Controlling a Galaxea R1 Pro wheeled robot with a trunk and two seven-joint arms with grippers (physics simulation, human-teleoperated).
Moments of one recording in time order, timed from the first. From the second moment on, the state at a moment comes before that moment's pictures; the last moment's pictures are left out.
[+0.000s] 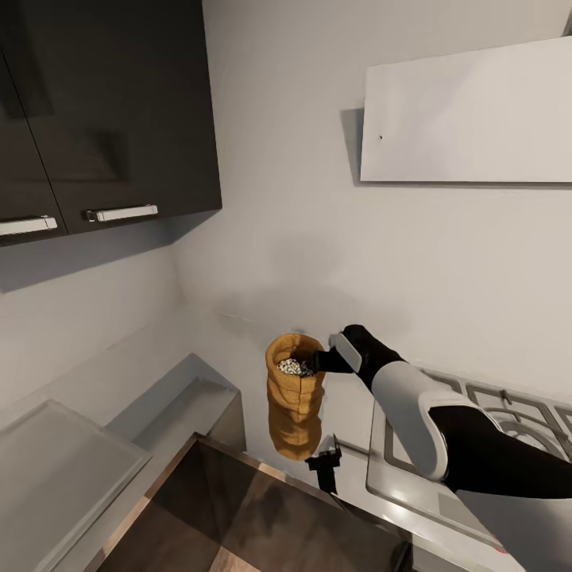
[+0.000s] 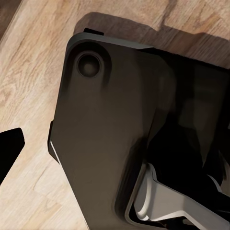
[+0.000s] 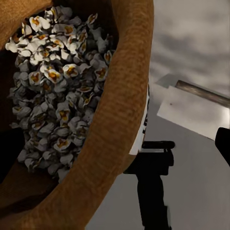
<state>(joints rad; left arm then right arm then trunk) -0.06 -0.05 0.27 -0.05 -0.02 -0.06 0.00 -1.22 0.17 -0.04 -0.22 -0.14 0.76 -0.10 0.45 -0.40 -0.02</state>
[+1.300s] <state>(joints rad) -0.06 -0.05 0.27 -0.05 -0.02 -0.06 0.00 -1.21 0.17 -0.04 -0.22 -0.14 0.75 -0.08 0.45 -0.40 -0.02</state>
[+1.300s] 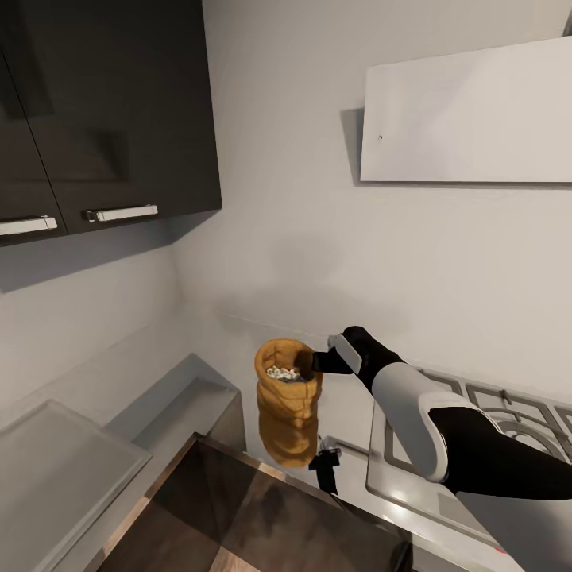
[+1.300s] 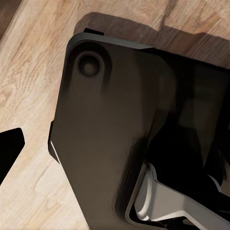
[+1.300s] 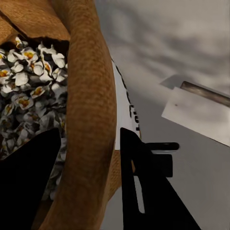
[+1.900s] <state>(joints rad) -0.06 -0.05 0.27 -0.05 -0.02 -0.06 0.00 -1.22 0.17 -0.04 -0.22 -0.14 0.75 -0.08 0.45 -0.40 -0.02</state>
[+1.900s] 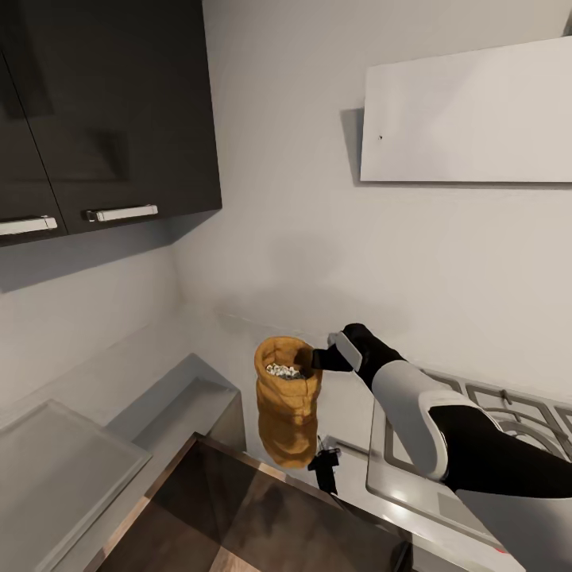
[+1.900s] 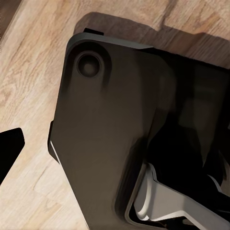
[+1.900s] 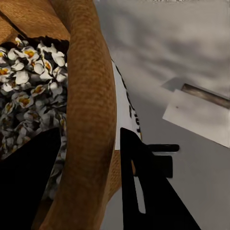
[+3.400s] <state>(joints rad) -0.04 -0.07 0.27 -0.05 -0.02 -0.07 0.00 -1.29 -0.06 0.06 -0.52 -0.13 1.04 0.16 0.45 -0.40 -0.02</state>
